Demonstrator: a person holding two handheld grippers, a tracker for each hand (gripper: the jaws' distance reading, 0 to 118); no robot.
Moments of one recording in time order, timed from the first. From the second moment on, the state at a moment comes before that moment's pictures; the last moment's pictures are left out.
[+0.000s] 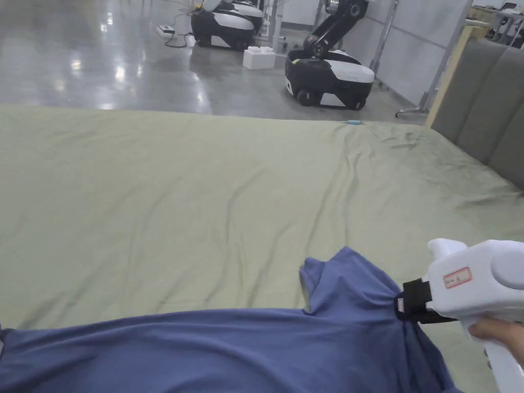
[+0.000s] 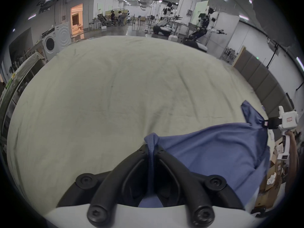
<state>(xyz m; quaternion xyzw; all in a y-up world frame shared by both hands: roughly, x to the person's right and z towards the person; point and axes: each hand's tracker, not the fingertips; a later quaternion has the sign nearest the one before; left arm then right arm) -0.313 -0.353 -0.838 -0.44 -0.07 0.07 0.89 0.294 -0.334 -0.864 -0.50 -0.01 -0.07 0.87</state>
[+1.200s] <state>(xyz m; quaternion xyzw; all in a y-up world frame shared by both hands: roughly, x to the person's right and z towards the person) -0.310 -0.398 -0.640 -0.43 -0.08 0.14 0.89 0.252 -0.385 -0.636 -0.47 -0.05 0.06 0.88</state>
